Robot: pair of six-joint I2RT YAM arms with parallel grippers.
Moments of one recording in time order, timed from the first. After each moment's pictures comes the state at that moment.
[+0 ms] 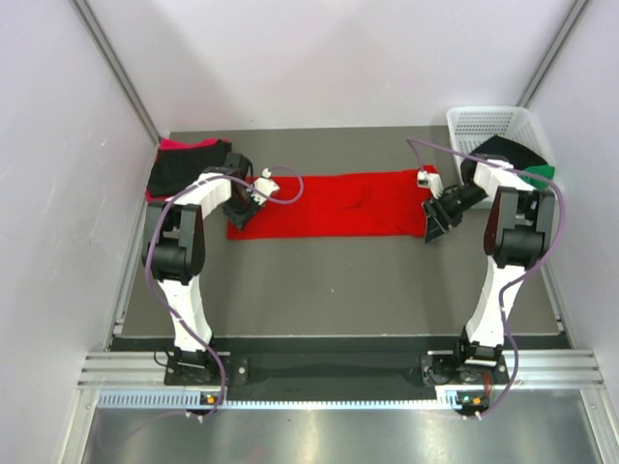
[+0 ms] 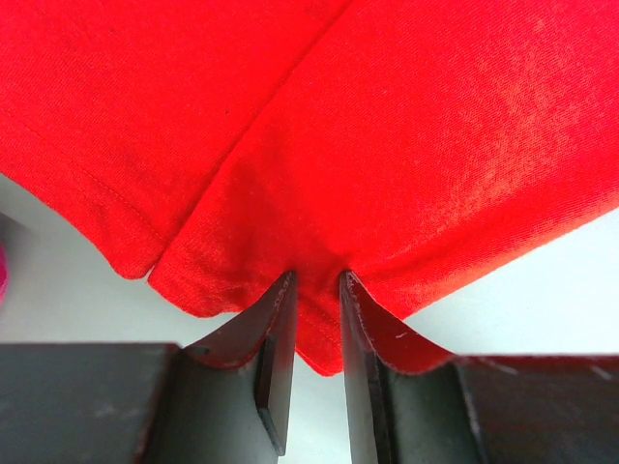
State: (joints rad) left arm -0.15 2.01 1.45 -0.73 0.05 0.68; right arm -0.11 2.11 1.58 -1.18 -0.62 -0.93
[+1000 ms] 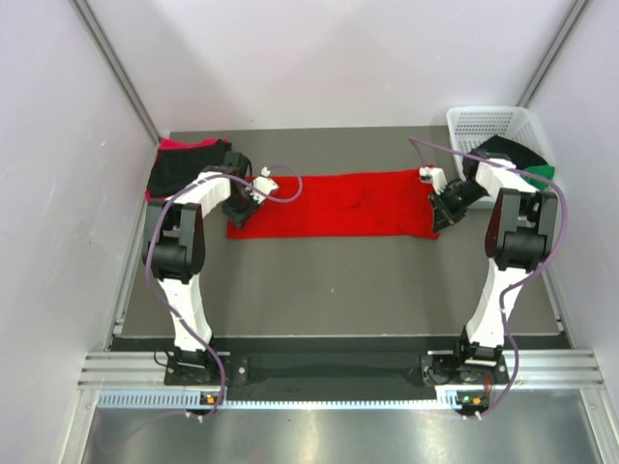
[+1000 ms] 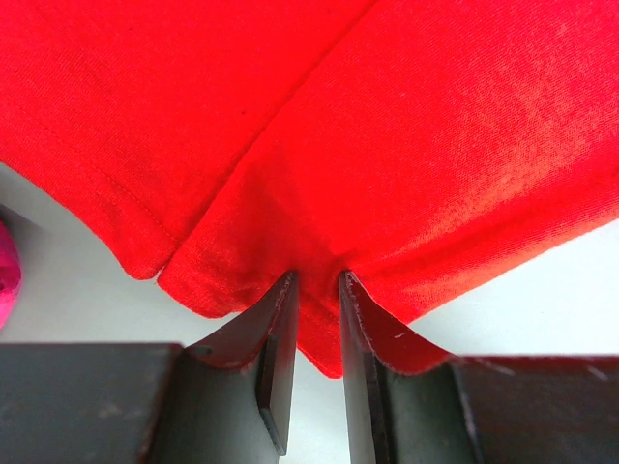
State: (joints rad) left arm -0.14 2.02 1.47 -0.73 0.04 0.68; right arm -0.11 2.08 1.58 -1.09 -0.54 -0.87
